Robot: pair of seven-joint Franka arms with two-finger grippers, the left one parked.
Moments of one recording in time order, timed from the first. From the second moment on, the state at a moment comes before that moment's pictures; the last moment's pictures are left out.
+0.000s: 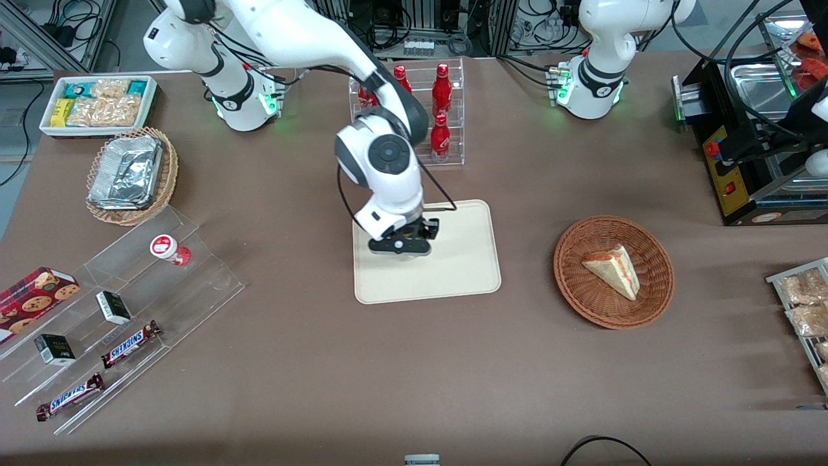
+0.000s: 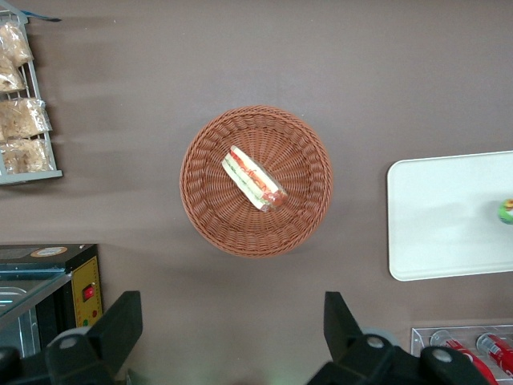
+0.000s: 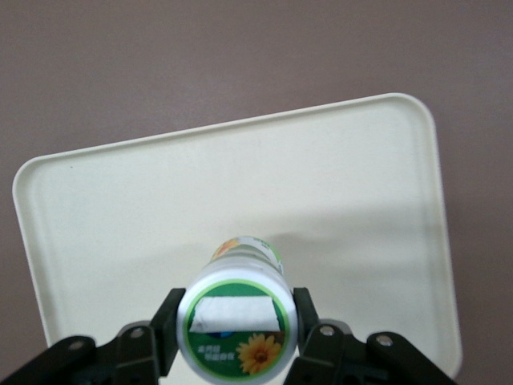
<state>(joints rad) 1.06 0.64 -0.33 -1.55 0.23 2.24 0.78</state>
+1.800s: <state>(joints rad) 1.05 0.56 -0.34 -1.52 0.24 2.10 0.75</state>
